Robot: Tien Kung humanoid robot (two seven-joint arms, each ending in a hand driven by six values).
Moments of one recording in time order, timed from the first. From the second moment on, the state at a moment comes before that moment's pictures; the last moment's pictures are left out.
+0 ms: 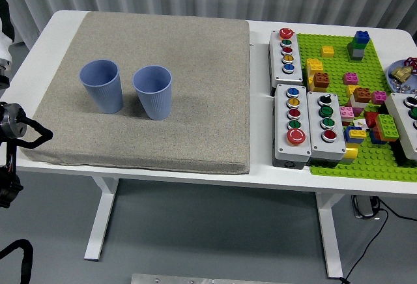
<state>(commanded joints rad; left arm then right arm) -0.40 0.14 -1.72 -1.33 1.25 0.05 -0.25 0.19 -0.07 1.05 0.18 -0.37 0.16 -0.27</state>
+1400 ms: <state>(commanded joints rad) -0.39 0.14 -1.73 -1.33 1.25 0.06 -0.25 0.19 -0.07 1.05 0.18 -0.36 0.15 -0.27</state>
